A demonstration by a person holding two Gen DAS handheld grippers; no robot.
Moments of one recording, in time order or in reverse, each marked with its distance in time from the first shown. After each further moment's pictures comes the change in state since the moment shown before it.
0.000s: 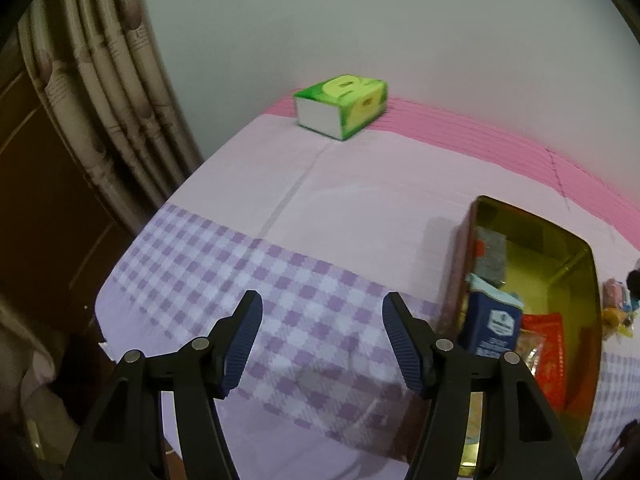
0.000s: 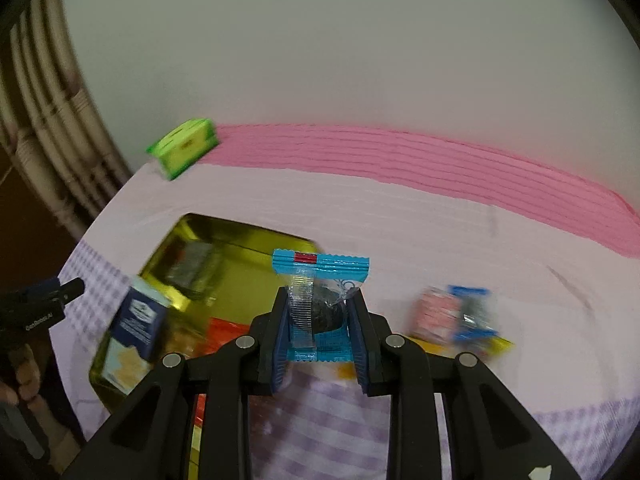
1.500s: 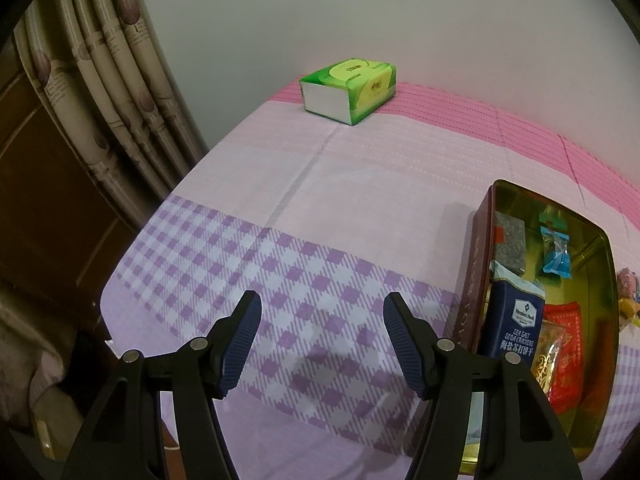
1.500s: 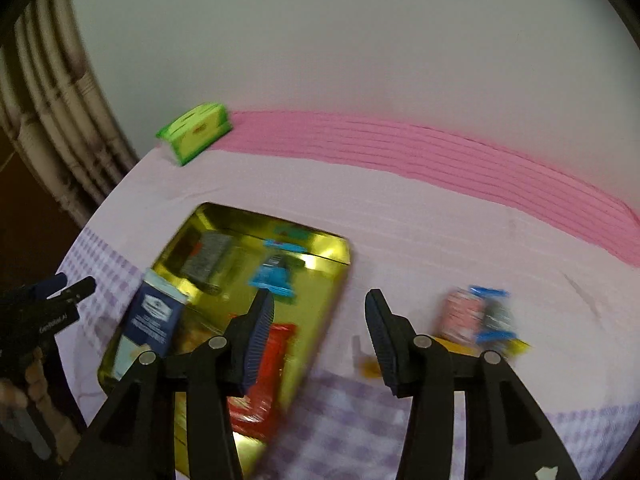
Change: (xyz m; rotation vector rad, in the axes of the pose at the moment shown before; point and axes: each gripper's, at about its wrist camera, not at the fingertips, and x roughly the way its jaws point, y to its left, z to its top) left arm 0.012 -0.002 -0.001 0.019 0.041 0.017; right arm -0.006 0.006 0.001 -0.005 0.041 -0.017
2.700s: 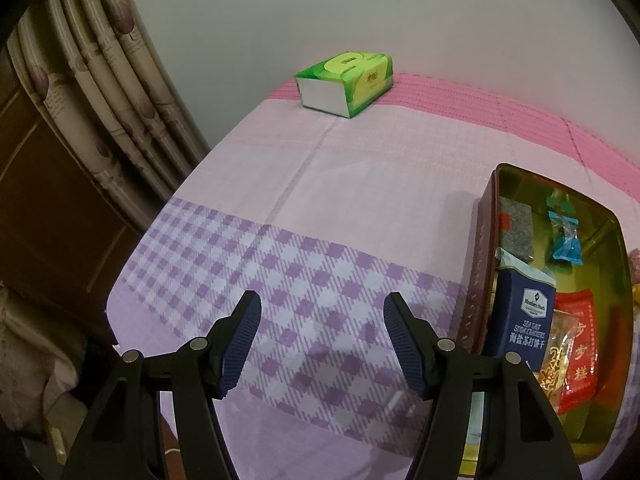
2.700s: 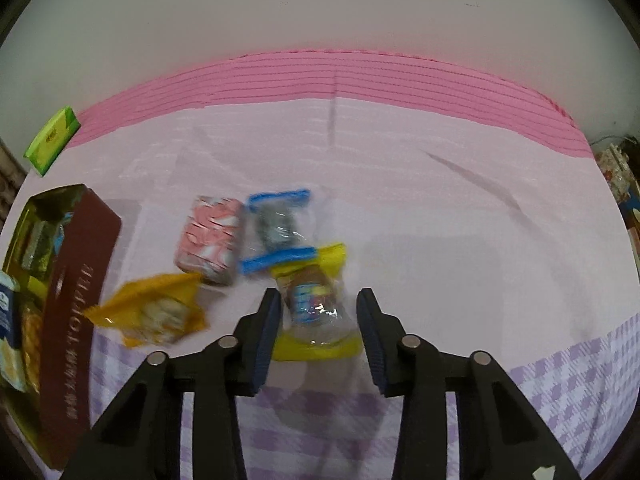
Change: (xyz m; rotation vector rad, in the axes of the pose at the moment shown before) left arm 0.004 -0.006 -0.006 0.032 0.003 0.039; right arm 0.038 -0.143 -0.062 0.234 0.110 -0.266
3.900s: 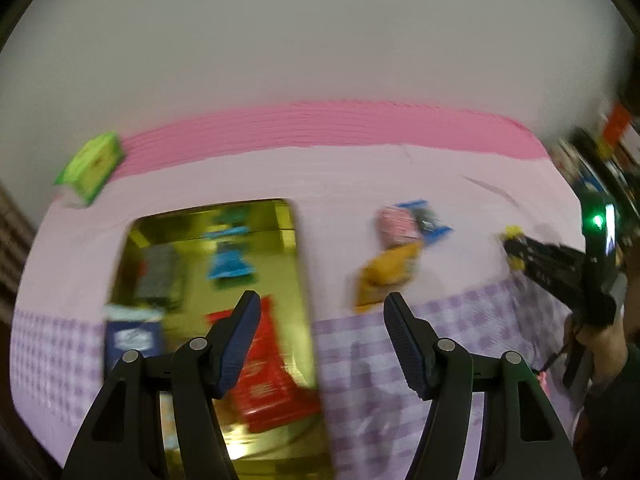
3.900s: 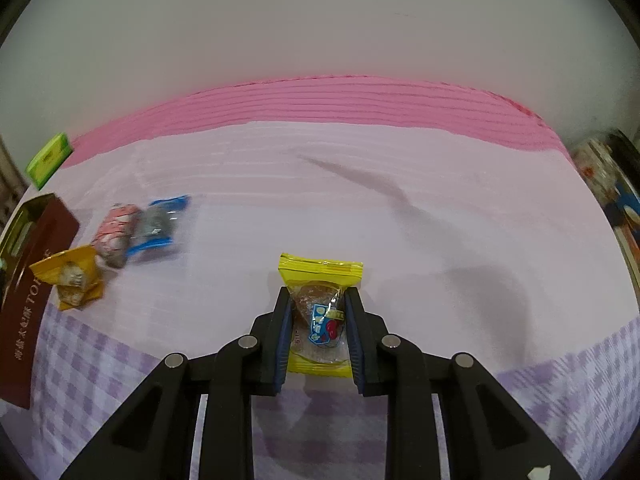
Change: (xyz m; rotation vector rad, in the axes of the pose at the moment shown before) left arm -0.088 -0.217 -0.019 0.415 -0.061 -0.528; right arm -0.011 -0.104 -0.026 0.019 -0.145 0.012
